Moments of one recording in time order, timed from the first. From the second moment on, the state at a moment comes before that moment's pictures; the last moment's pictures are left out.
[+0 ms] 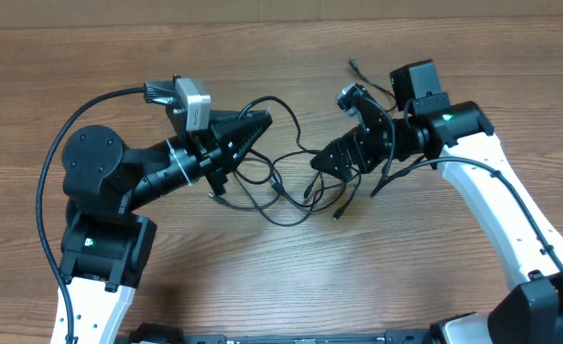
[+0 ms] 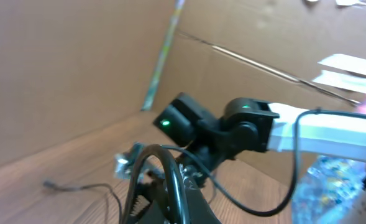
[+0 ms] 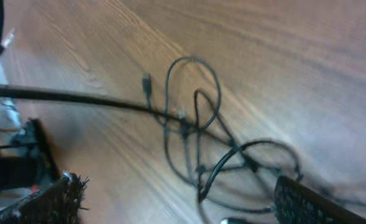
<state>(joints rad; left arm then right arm) -0.19 1.01 1.05 0.02 0.91 -0.36 0.27 1.59 1.36 -0.88 -0.68 -0.26</state>
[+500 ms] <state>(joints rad) -0.19 1.01 1.05 0.16 0.98 -0.44 0.36 1.59 1.36 -0.79 -0.82 -0.56</state>
